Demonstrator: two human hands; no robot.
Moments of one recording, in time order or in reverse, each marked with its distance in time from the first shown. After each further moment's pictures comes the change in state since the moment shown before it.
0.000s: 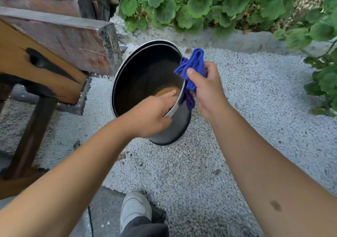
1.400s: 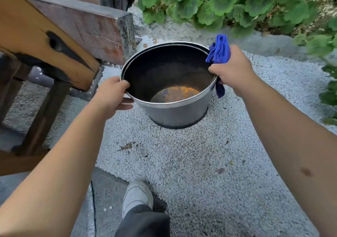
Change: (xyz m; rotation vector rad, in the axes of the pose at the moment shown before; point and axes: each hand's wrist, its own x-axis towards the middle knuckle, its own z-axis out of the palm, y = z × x) left_hand -0.043 -0.089 -0.028 -0.798 0.585 -0.887; right_hand 0.045 -0.033 -0.017 -0.718 -0.021 -0.036
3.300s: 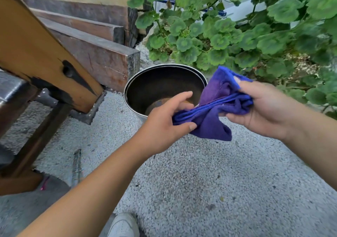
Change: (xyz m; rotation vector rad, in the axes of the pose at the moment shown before) left_hand -0.091 0.060 0.068 -0.064 -0.352 0.688; right_hand -0.071 -0.095 -0.080 0.585 -0.551 0.146
